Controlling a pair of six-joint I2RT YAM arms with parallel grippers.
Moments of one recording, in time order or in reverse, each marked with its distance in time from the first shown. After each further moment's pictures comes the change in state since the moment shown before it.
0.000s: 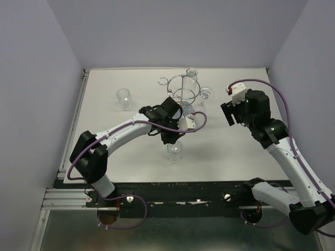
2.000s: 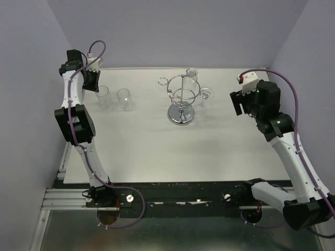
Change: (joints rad) left arm 1.039 0.545 0.868 -0.219 -0.095 -0.110; right arm -0.136 0.049 0.088 0.043 -0.023 -0.035
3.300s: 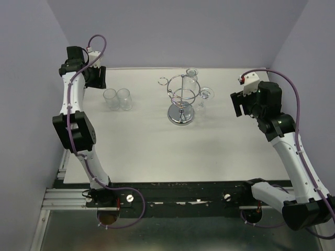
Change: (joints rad) left arm -0.044 -0.138 -0.161 0.090 0.005 -0.100; right arm -0.028 -0.004 0.000 -0.032 -0.060 0.034
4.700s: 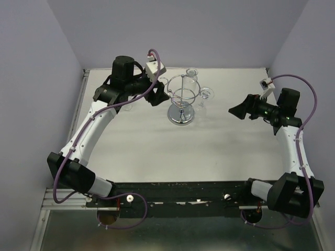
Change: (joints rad) left arm -0.575 -0.588 -0.444 0.344 0.365 -0.018; right arm -0.470 0.127 -0.201 0.203 -1.050 0.360
